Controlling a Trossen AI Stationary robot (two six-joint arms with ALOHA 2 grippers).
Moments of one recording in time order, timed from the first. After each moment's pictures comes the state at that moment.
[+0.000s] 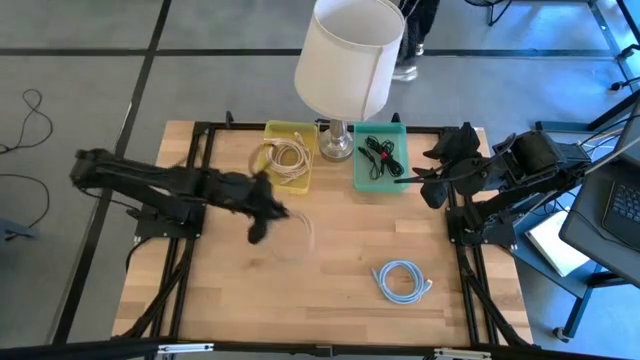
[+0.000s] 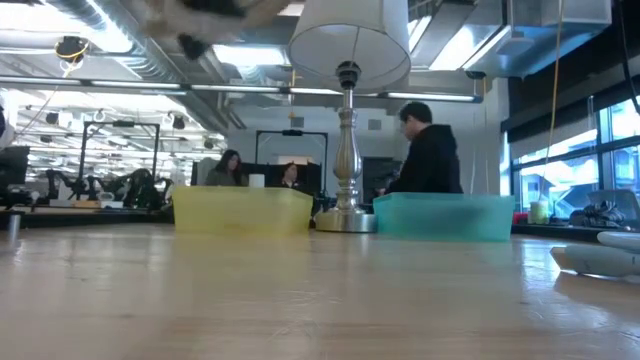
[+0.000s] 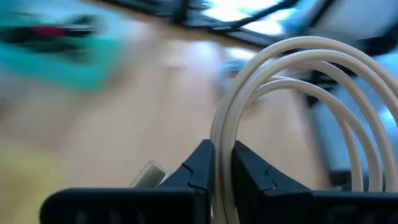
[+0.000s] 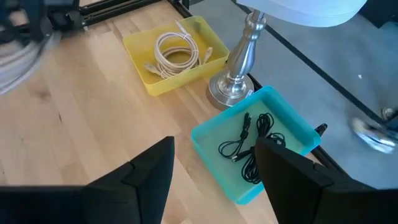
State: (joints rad) left arm -0.13 1.08 0.87 -0.28 -0.04 -0.35; right arm 0.35 1.26 1.81 -1.57 0.68 0.72
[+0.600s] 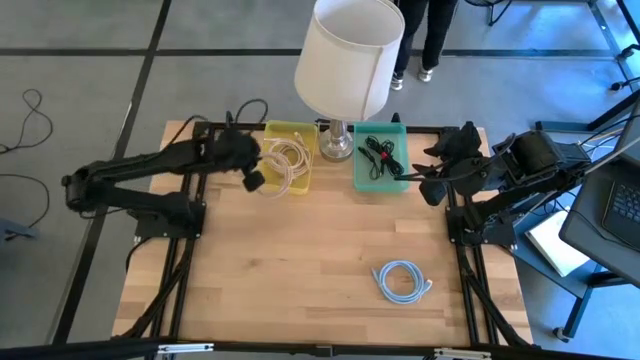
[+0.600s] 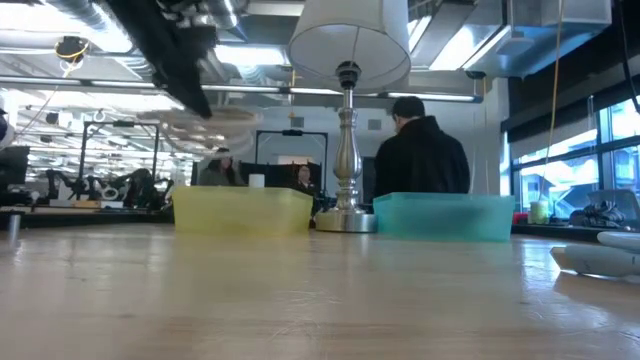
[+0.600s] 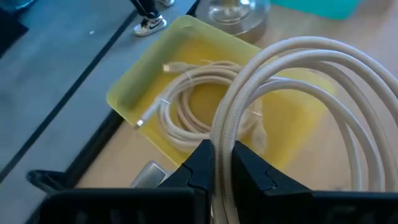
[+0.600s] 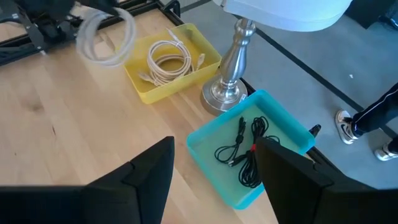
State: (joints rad) left arm 0.35 1.00 0.86 -0.69 -0.33 -0.05; right arm 0.35 1.26 1.81 -1.57 0.72 0.75
